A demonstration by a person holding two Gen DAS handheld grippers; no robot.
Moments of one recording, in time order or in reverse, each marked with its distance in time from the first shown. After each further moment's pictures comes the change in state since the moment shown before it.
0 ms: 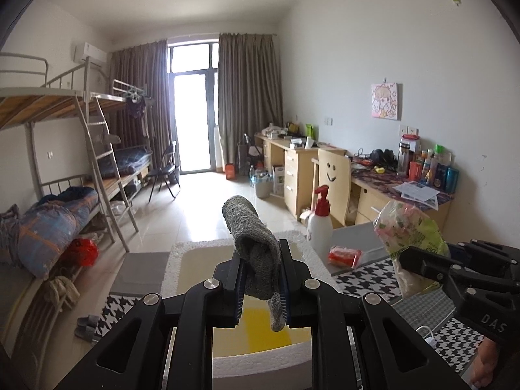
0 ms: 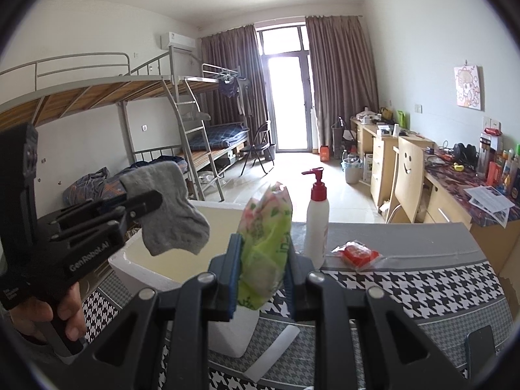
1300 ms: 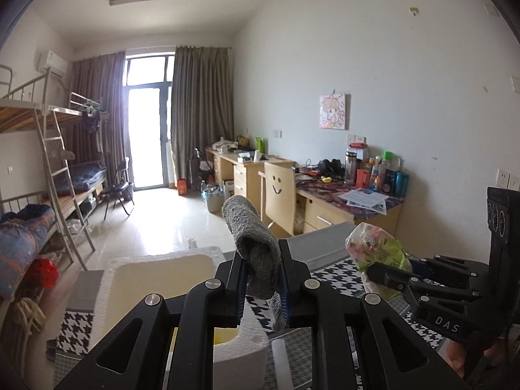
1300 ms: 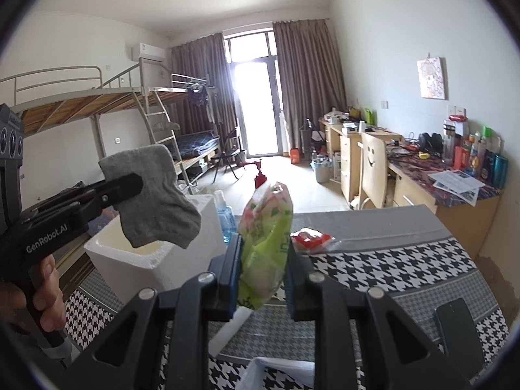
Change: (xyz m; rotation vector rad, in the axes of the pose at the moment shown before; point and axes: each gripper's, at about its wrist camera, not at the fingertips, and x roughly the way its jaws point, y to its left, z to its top) left arm -0.033 -0.040 0.007 0.046 -0.075 -0.217; right arm -0.040 -0.033 -0.024 0.068 -0.036 -0.119
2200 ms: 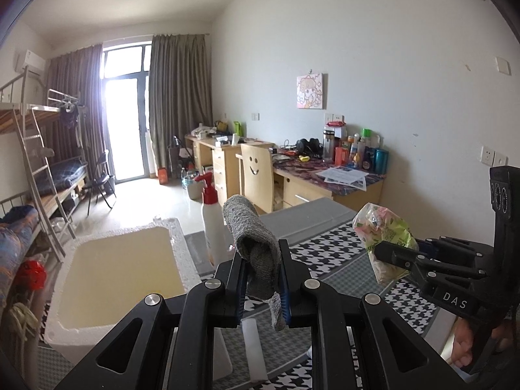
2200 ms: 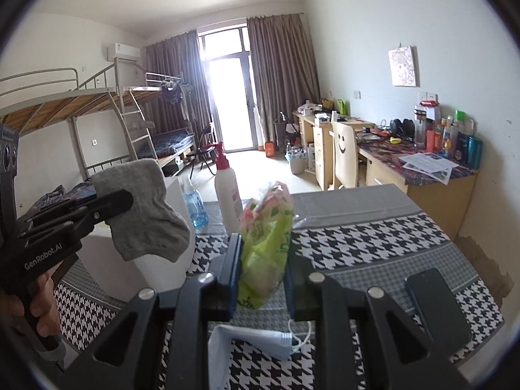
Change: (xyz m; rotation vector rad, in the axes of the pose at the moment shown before) left arm 0.010 -0.032 -0.025 0.046 0.078 -0.088; right arm -0.023 -0.026 -0.030 0.050 0.018 -0.109
